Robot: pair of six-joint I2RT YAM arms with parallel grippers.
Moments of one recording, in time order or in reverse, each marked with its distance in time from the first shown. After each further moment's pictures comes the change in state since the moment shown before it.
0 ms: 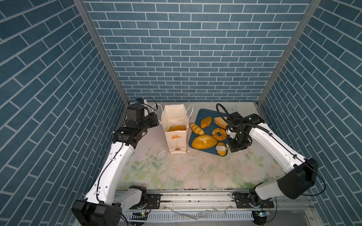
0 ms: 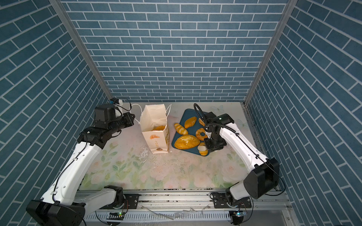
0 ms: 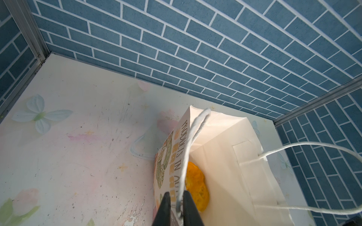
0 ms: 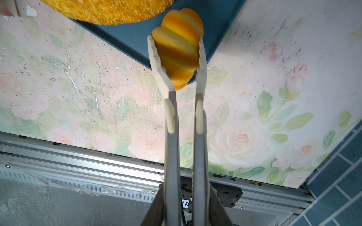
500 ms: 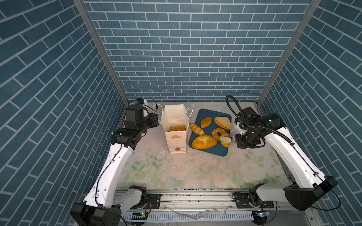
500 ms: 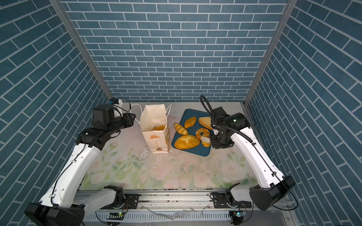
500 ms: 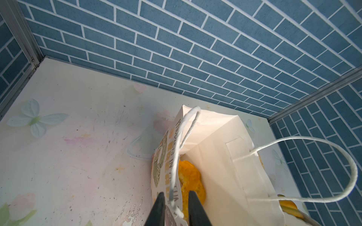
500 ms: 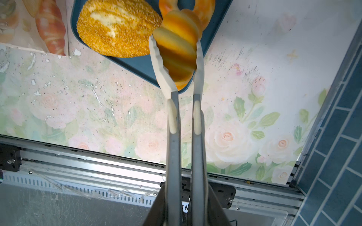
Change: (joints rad) left arm -0.001 -0.025 0.000 -0.001 0.026 0.024; right arm 0.000 -0.115 0.195 -0.110 0.072 0.036
